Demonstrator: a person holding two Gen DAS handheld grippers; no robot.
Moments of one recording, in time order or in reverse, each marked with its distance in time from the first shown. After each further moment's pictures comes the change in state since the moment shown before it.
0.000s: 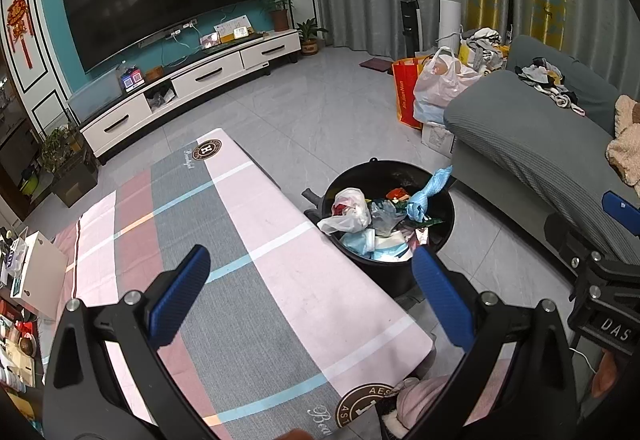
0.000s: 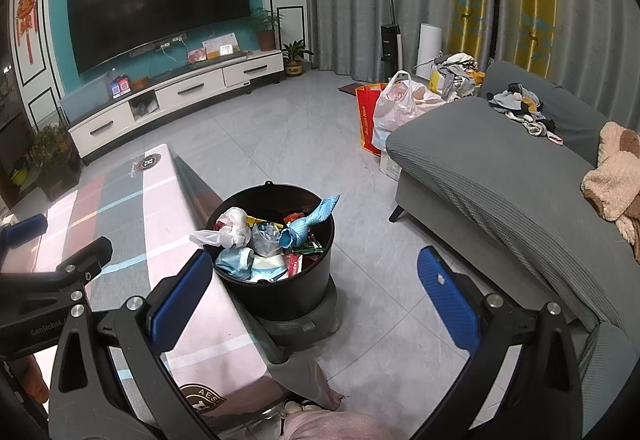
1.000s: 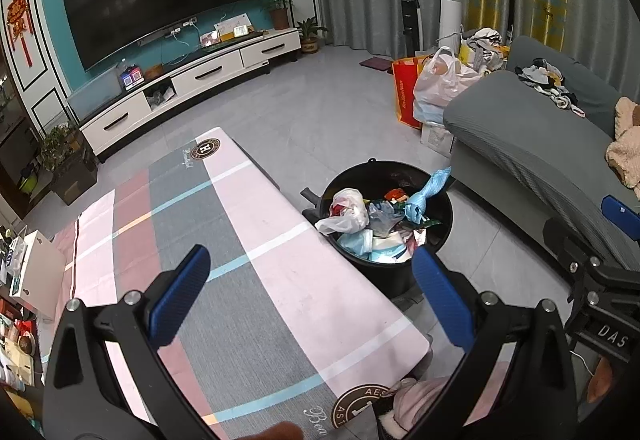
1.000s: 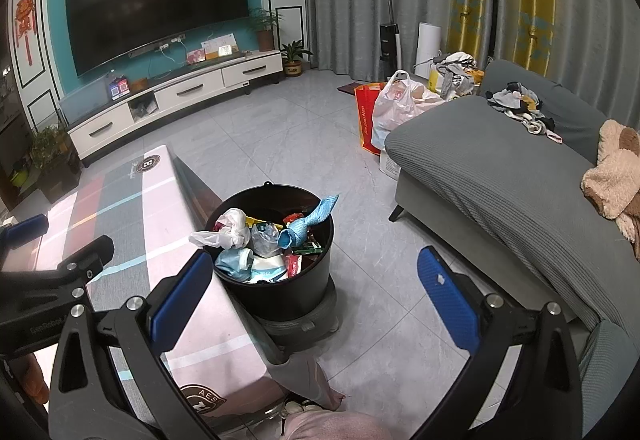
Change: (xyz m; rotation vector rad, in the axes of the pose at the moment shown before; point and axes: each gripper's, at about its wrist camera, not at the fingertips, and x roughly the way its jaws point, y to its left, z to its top) left arm 0.002 0.001 0.002 -0.002 0.006 -0.006; right arm 0.001 -0.002 0.001 0.002 0.001 0.002
